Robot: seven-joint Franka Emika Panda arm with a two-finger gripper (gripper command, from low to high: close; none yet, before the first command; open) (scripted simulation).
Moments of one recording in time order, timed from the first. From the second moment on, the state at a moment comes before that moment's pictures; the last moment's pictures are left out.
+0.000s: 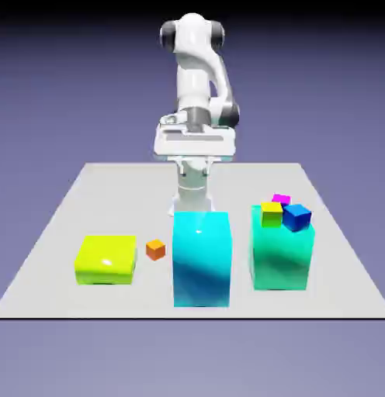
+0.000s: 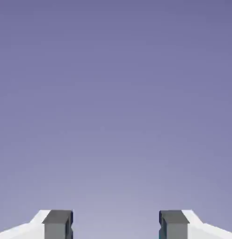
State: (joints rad) arm -0.03 -0.54 -0.02 -2.79 0.01 3.04 0.72
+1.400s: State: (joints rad) arm -0.51 -0.12 0.10 -3.04 0.10 2.90 1.16
